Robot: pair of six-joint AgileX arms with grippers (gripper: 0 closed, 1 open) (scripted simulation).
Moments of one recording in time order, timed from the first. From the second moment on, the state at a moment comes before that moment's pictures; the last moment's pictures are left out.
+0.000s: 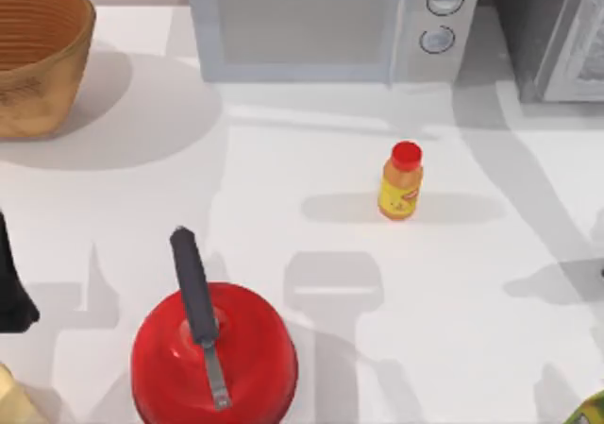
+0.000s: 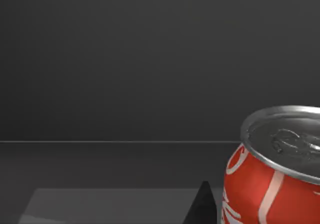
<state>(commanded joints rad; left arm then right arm) 0.00 0.00 0.00 0.00 0.00 0.00 0.42 1.49 1.89 -0.40 0.44 0.01</state>
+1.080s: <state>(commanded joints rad) 0.00 0.00 0.00 0.00 0.00 0.00 0.50 1.07 1.58 -0.53 0.52 0.01</state>
